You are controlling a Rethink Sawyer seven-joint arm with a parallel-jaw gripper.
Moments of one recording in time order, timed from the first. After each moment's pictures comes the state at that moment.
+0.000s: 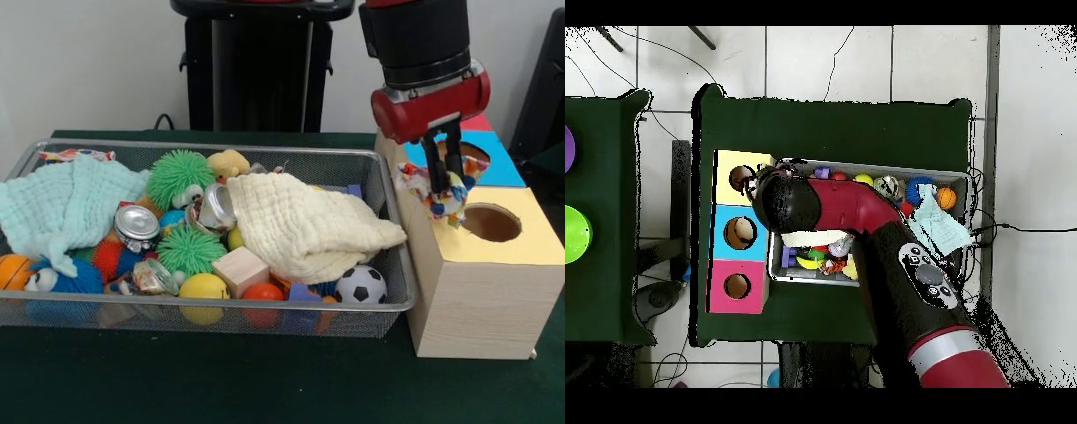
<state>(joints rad) -0.44 -0.67 0.47 1.72 -0.07 0.36 1.38</state>
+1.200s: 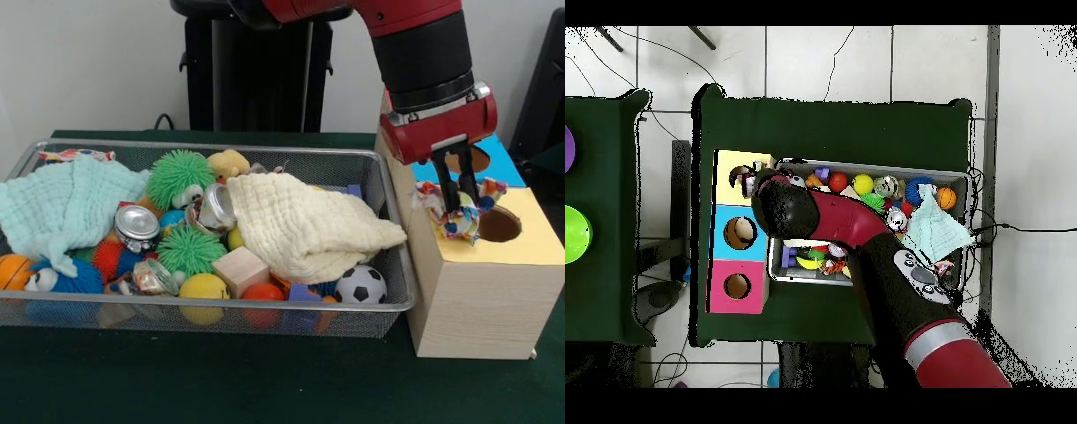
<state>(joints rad) -0.44 -0.64 0.48 1.81 0.12 0.24 1.40</state>
